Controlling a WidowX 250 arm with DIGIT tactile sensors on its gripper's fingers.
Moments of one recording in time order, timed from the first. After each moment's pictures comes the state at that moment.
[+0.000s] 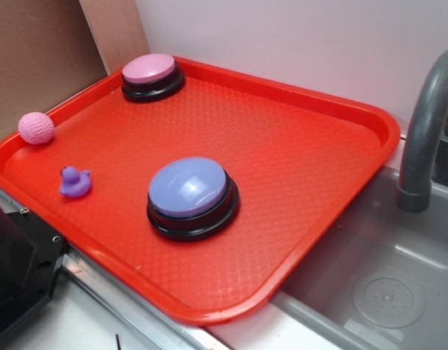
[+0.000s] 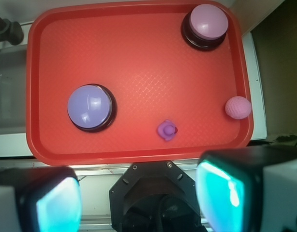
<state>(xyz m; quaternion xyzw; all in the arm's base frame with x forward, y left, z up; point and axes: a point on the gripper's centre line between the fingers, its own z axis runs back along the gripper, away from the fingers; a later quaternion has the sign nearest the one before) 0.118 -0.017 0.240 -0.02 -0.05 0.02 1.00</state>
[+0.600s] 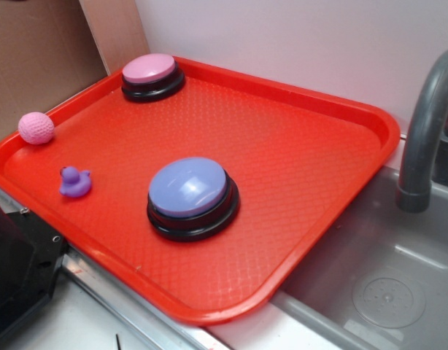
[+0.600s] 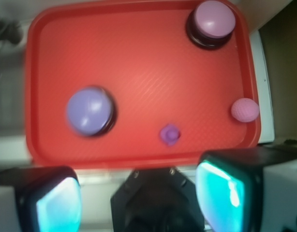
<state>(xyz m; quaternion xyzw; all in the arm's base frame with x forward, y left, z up) 0.153 0.019 0.214 -0.02 -0.02 0.10 0.99</state>
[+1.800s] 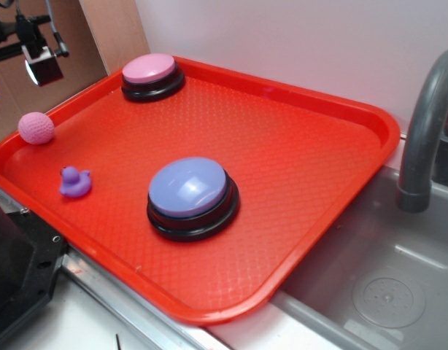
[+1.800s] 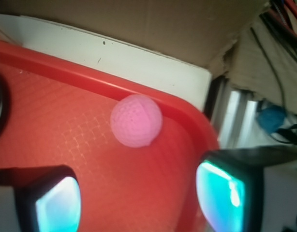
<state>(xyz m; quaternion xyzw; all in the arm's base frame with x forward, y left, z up) 0.154 0.145 0.088 0.05 -0.05 0.58 0.81</state>
